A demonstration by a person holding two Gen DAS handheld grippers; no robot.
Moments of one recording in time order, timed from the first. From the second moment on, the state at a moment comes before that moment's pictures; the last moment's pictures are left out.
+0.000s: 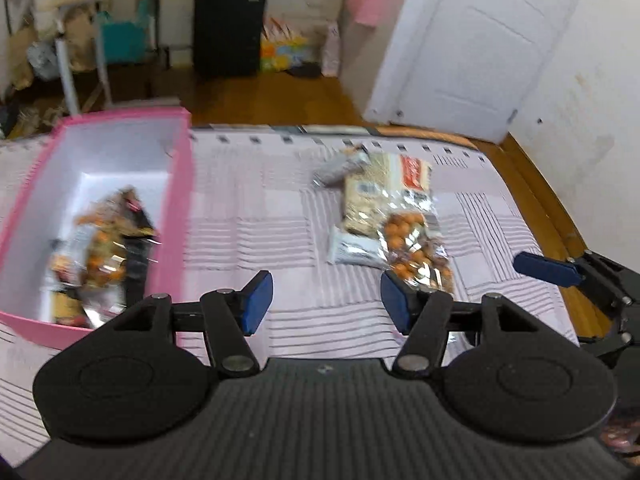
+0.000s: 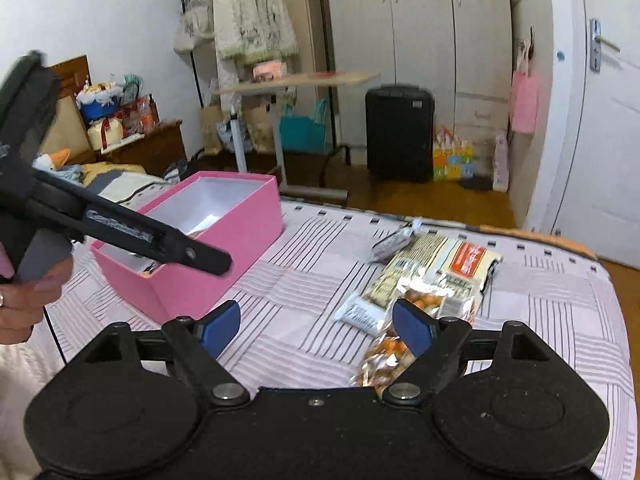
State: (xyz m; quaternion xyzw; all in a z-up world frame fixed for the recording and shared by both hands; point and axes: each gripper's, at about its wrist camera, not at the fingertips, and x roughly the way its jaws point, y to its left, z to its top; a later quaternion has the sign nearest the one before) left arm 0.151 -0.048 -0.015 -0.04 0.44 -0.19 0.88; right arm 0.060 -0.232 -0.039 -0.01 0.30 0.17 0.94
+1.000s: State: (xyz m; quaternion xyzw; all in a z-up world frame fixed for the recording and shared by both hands) left arm 0.222 -0.145 -0.169 -0.19 0.50 -0.24 0.81; right arm 0.127 -0.276 -0.192 0.07 0.37 0.11 0.92
